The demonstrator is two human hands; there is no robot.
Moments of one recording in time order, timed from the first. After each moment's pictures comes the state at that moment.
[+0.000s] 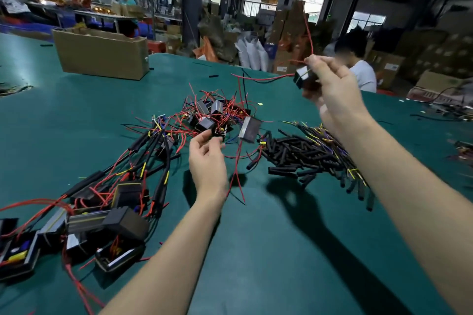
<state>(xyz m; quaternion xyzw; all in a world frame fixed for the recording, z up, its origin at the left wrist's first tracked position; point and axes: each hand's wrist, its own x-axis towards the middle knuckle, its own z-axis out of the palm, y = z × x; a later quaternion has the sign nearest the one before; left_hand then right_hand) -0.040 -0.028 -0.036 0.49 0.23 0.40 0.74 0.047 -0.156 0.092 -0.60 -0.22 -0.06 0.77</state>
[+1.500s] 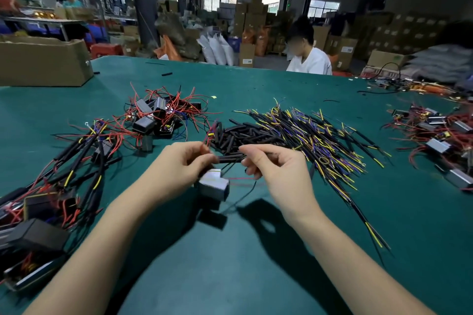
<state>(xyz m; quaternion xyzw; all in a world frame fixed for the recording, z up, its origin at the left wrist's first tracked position) -0.063 -0.048 -0.016 0.88 -0.02 0.15 0.46 -0.035 -0.230 -0.012 -0.67 -0.21 -0.05 0.71</state>
